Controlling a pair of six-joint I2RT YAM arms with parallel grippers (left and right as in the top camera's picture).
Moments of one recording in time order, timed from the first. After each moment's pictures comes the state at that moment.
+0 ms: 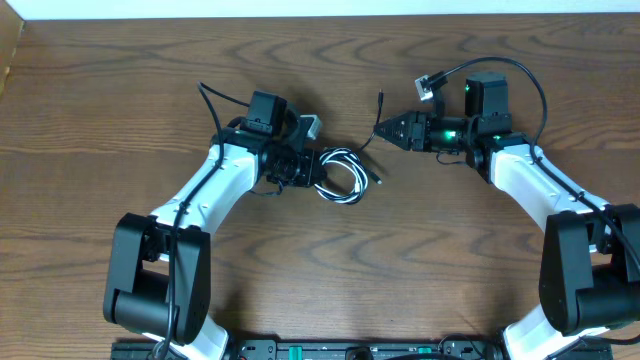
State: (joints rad) left arm -0.28 1.75 1.12 -0.60 0.57 -0.12; right arm 0.15 1.78 1.05 -0.02 -0.97 0.47
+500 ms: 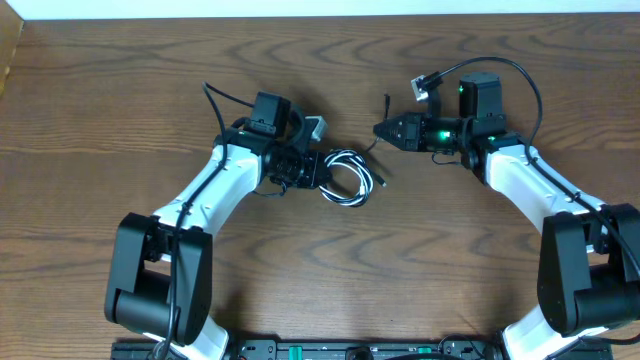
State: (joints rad) left arm -0.30 1.75 1.12 -0.60 0.59 -0.12; right arm 0.18 1.78 1.05 0.00 -0.92 0.48
